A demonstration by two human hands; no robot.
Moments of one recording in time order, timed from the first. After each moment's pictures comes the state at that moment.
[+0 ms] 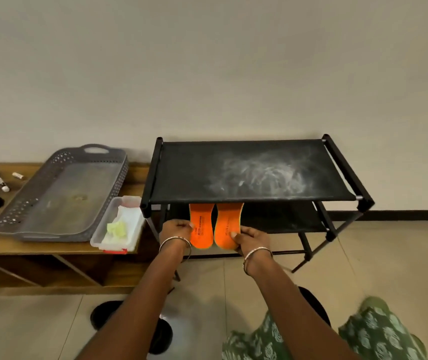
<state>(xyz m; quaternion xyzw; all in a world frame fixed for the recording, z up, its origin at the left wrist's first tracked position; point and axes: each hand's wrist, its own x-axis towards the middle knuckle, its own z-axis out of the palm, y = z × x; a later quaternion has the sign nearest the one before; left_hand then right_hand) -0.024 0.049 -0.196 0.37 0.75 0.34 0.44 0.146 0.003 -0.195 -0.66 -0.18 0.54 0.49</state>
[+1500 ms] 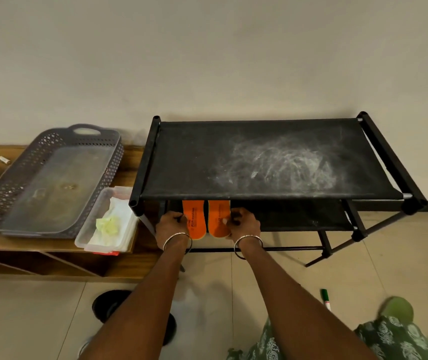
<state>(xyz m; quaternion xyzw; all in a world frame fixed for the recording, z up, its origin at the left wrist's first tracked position) -0.033 0.104 -0.276 0.40 0.84 0.27 0.27 0.135 0.088 -0.273 -0.75 -0.42 0.41 0.31</state>
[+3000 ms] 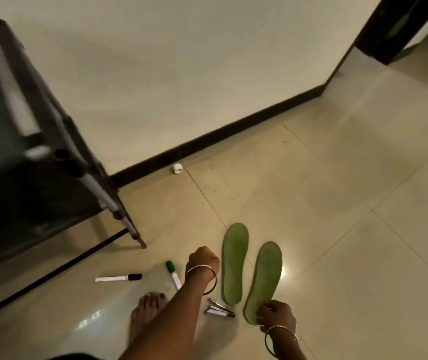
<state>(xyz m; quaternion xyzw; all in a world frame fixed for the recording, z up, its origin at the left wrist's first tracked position) 0.515 -0.067 -0.464 0.65 0.59 -0.13 0.47 0.583 -0.283 -0.500 -0.87 0.12 0.38 0.29</state>
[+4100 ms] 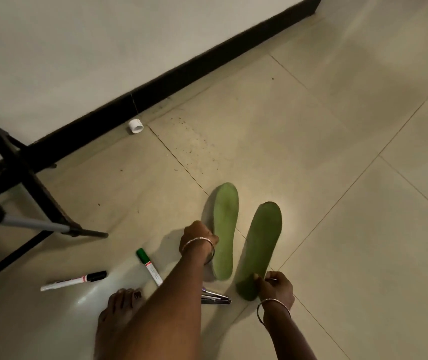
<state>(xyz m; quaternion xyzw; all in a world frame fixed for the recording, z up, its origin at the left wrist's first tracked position) 0.577 -0.067 -0.583 0.67 0.55 -0.21 0.46 0.601 -0.277 -0.597 -0.86 0.26 0.24 0.35</state>
